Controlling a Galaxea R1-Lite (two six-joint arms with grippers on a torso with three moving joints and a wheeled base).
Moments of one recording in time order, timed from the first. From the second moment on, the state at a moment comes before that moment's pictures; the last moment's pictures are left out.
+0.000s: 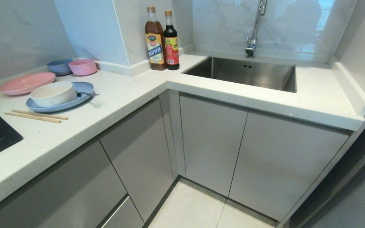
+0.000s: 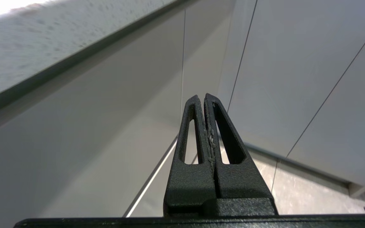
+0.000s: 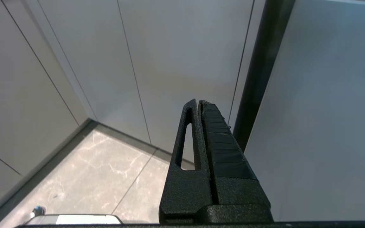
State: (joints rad) left arm 0.00 0.00 0.00 -0.03 0.00 -0.03; right arm 0.00 0.00 0.00 0.00 0.00 0.01
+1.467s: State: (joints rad) left arm 0.00 0.00 0.00 -0.03 0.00 -0.04; right arm 0.00 0.00 0.00 0.00 0.00 0.01
